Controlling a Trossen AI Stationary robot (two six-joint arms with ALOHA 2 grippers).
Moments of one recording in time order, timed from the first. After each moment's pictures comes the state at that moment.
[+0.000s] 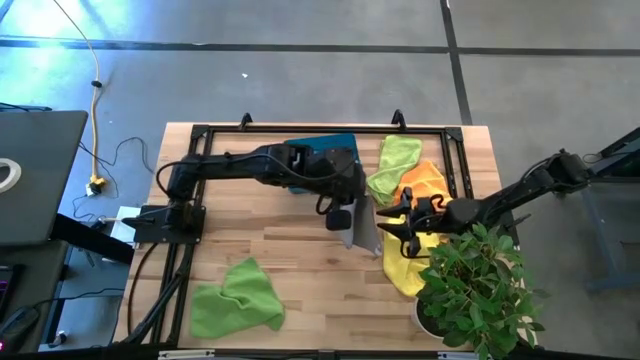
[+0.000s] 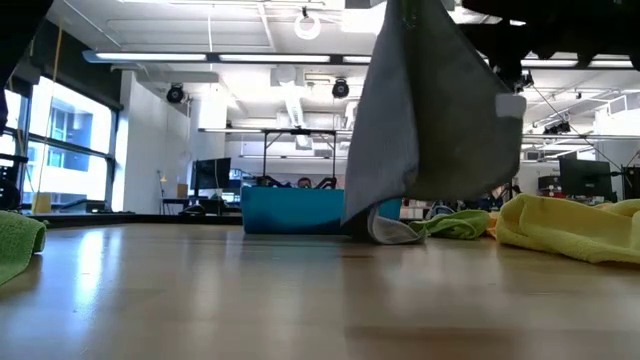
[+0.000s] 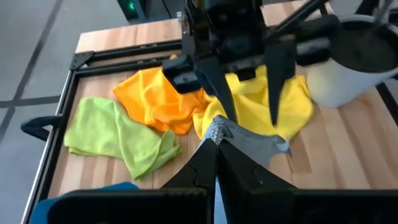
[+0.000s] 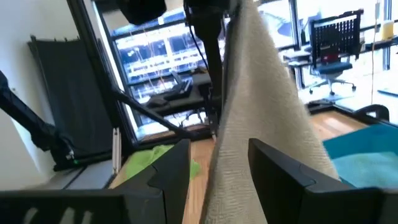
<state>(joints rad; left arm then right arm) 0.08 1.99 2.21 -0.93 -0.10 0.11 0.33 0.95 0.21 0.85 0.34 0.18</state>
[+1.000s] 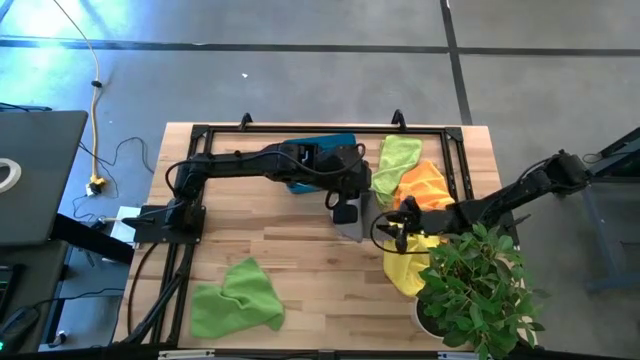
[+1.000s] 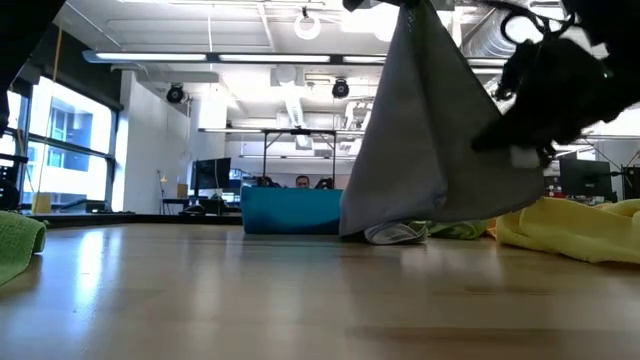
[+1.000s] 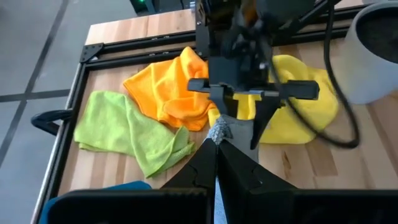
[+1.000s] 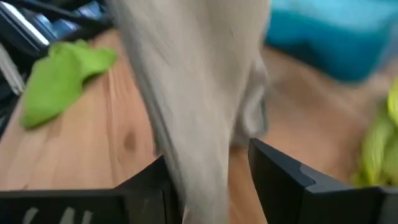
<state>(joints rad) 0.11 2.03 2.21 -0.91 -0.11 0.14 0.31 1.00 0.22 0.28 0.43 0.60</state>
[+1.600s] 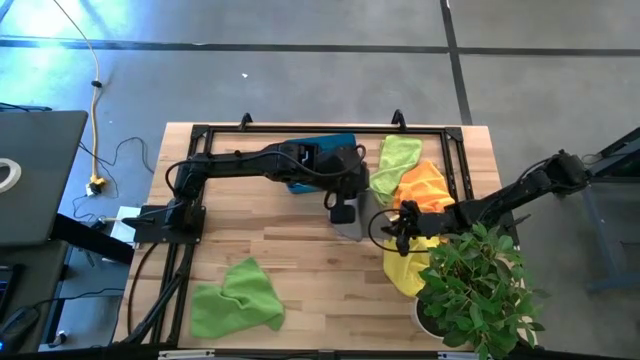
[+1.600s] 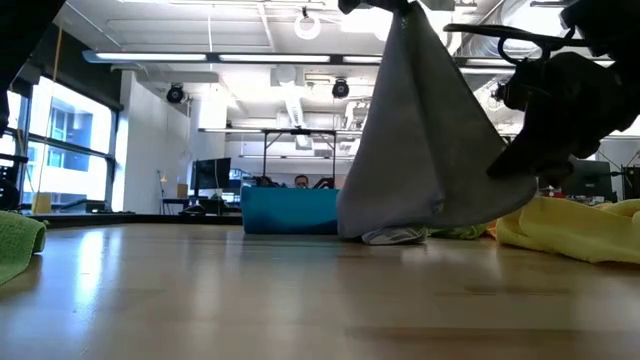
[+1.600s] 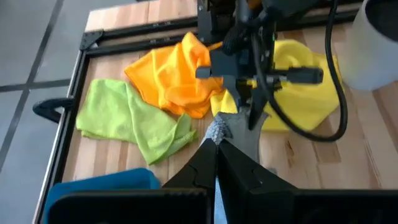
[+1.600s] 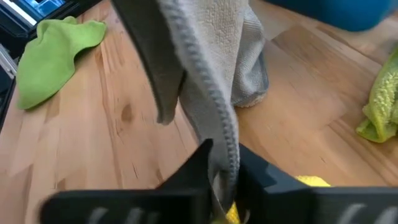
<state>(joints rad) 0.11 2.03 2.21 -0.97 -0.12 0.13 0.31 1.00 0.22 0.18 0.37 0.71</state>
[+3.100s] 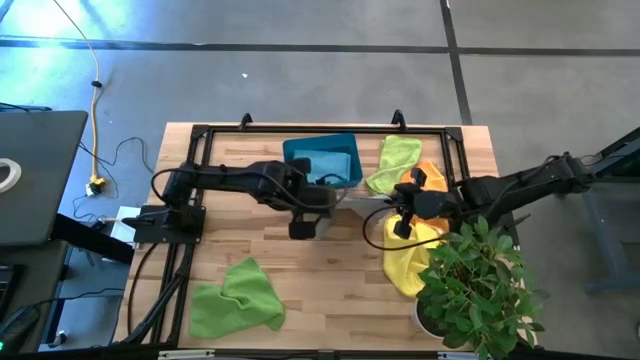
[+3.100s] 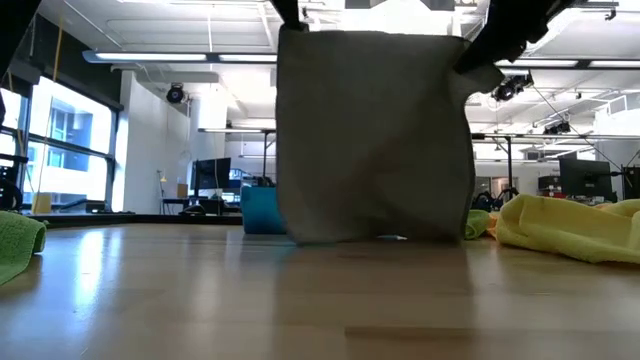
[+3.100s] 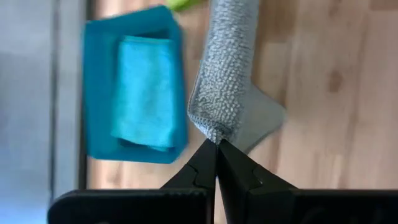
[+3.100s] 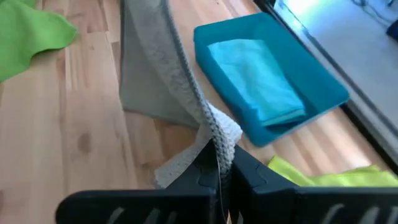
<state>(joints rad) -0.04 1.97 2.21 -1.57 -0.41 -0.16 0.24 1.00 0.85 -0.59 0.50 0.28</state>
